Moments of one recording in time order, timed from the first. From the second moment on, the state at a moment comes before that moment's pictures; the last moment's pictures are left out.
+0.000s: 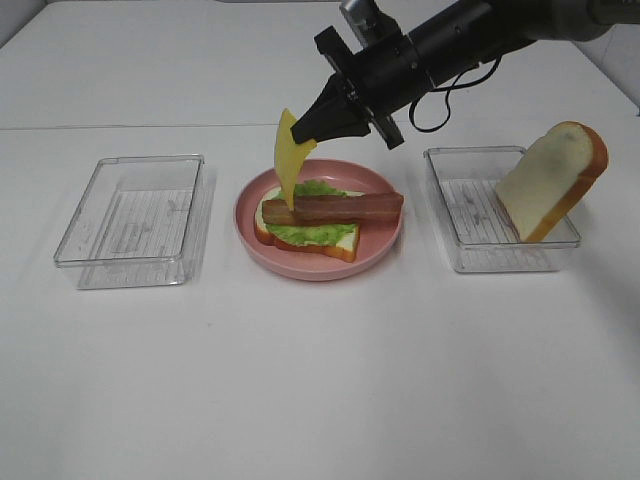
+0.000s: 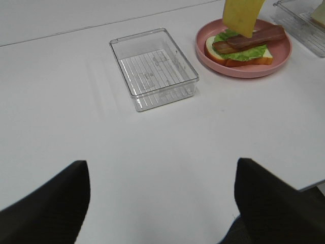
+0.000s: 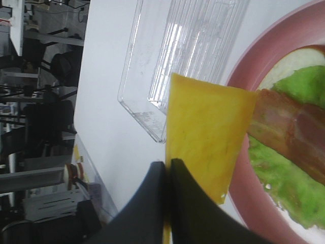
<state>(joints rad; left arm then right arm) -0.25 -0.01 -0.51 0.02 1.04 0.07 0.24 2.34 -1.88 1.10 1.16 -0.40</state>
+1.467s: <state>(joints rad) -0.25 -0.01 -0.51 0.02 1.04 0.07 0.25 2.40 -1.90 0.86 1.04 -0.29</state>
